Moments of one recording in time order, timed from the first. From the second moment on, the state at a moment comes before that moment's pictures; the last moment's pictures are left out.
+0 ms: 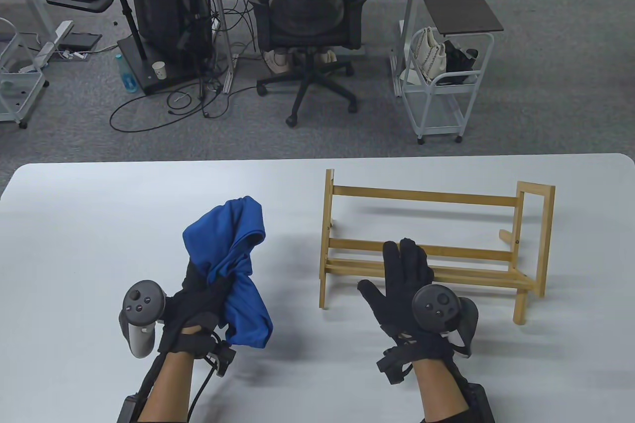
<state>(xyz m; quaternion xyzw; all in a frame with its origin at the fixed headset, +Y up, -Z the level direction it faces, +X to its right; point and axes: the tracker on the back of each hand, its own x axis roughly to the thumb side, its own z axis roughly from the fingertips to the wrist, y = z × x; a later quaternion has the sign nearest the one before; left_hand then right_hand) -0.269 -0.714 -0.332 0.03 -0.11 0.60 0.79 0.143 -0.698 -0.322 0.10 -0.07 0.91 0.40</state>
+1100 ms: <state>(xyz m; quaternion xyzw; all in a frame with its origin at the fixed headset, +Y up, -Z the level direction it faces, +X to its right) -0.191 -0.709 -0.323 0.03 -0.22 0.60 0.77 0.084 -0.689 -0.313 0.22 -0.06 0.84 0.50</state>
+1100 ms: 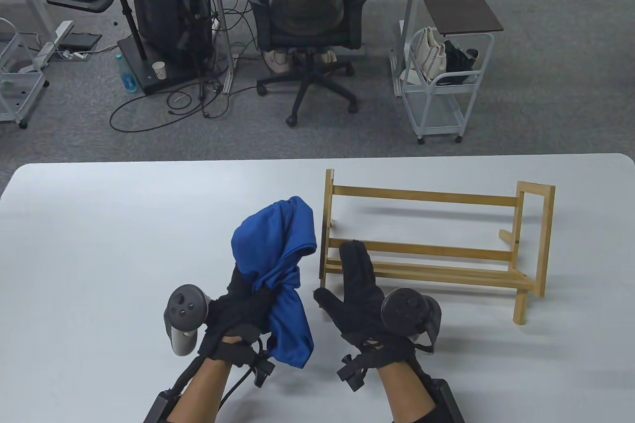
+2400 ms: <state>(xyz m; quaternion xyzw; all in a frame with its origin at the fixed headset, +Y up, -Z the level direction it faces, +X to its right) -0.127 -0.713 -0.302 0.01 -0.32 0.45 0.83 0.070 -0.697 -0.313 0.26 0.02 0.78 0.56</state>
